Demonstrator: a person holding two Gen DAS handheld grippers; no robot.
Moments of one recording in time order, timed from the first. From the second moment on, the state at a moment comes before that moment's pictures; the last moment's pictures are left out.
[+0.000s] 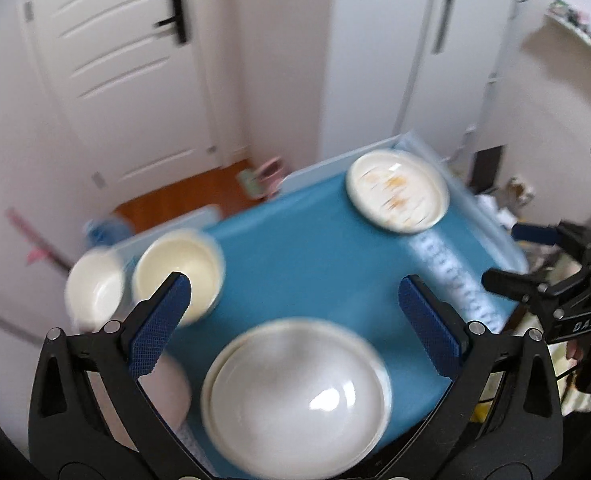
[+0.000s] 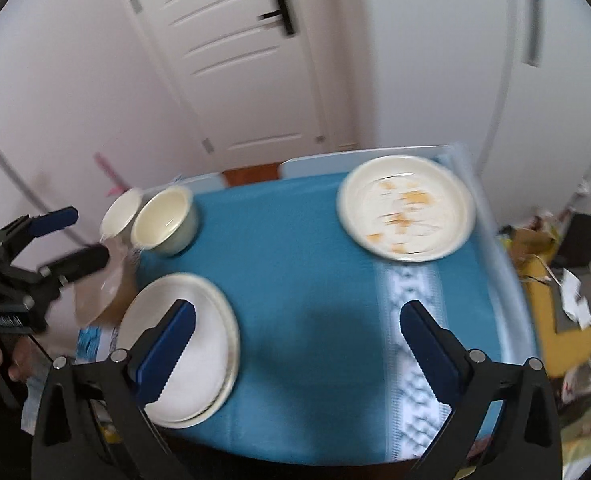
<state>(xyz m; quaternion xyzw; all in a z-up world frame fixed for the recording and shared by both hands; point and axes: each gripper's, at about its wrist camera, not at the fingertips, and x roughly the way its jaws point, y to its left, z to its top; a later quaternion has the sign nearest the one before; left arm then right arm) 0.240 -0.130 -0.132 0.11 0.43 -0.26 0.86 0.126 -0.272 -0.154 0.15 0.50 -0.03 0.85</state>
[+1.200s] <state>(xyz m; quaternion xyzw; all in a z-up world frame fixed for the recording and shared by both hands) 0.440 -0.321 -0.332 0.13 0.58 -0.37 0.72 0.189 -0.443 -0.316 0.38 0.50 -0.14 0.77</state>
